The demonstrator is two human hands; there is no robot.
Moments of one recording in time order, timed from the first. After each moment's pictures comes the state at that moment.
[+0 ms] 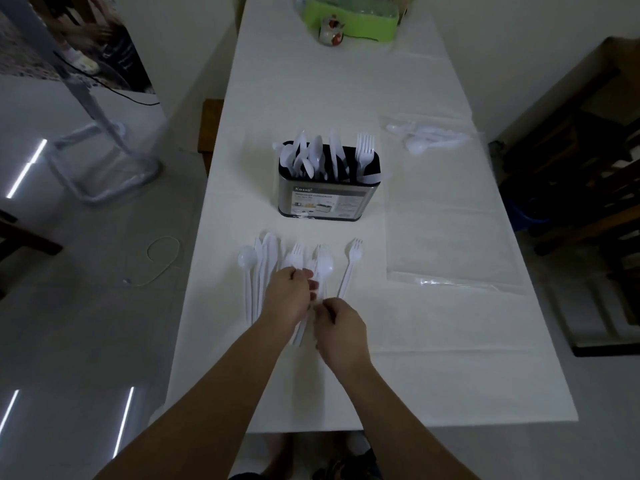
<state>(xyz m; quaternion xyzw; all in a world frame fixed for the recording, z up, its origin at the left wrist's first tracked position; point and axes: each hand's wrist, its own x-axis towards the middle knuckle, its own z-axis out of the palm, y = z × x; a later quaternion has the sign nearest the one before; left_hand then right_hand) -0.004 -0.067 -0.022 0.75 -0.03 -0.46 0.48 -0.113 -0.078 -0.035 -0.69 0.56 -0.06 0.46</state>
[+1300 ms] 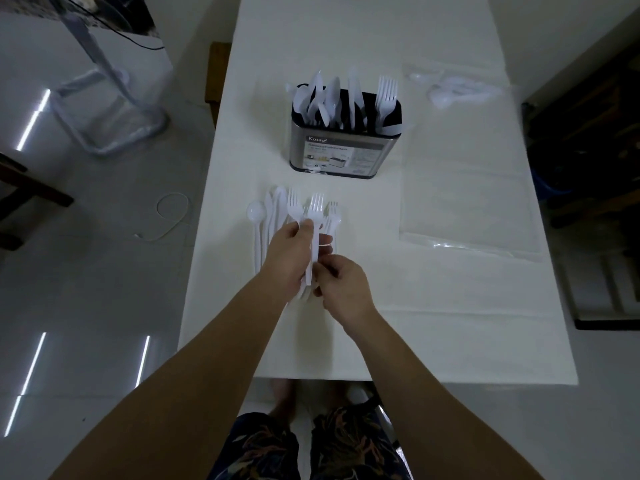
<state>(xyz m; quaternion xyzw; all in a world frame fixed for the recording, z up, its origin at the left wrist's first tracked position) -0.001 -0.054 -0.028 0.64 0.05 -0.50 0.58 -0.108 -0.080 -0.023 -0.65 0.50 -0.06 0.57</state>
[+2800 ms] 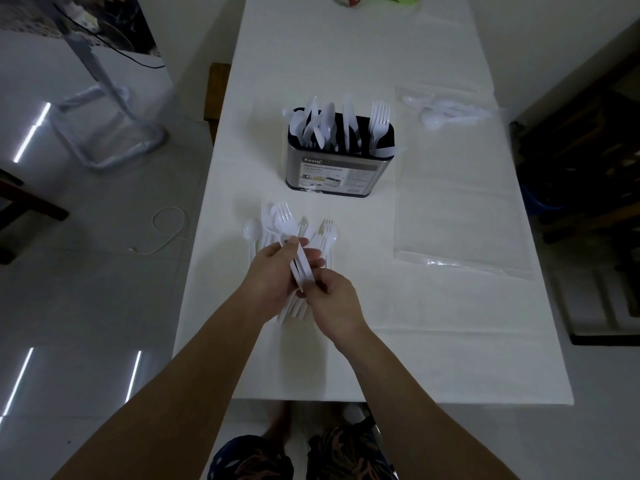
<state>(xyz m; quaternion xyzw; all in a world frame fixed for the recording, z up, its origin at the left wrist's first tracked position) 0.013 -0.038 -0.020 0.55 0.05 -0.54 0.64 -0.101 -0.080 -0.016 -0.67 0.49 -0.04 0.55</state>
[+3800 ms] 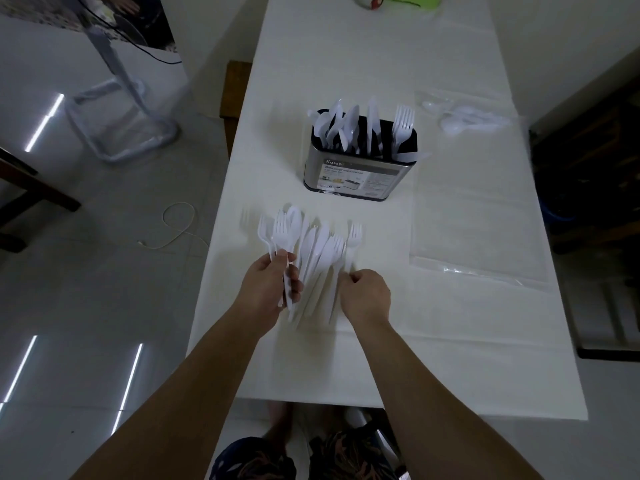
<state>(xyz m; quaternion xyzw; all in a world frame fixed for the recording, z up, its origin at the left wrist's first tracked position) 0.028 -0.002 -0.034 0.58 0.07 -0.51 0.63 -0.094 -0.107 -0.050 -0.68 0.64 0.03 0.36</state>
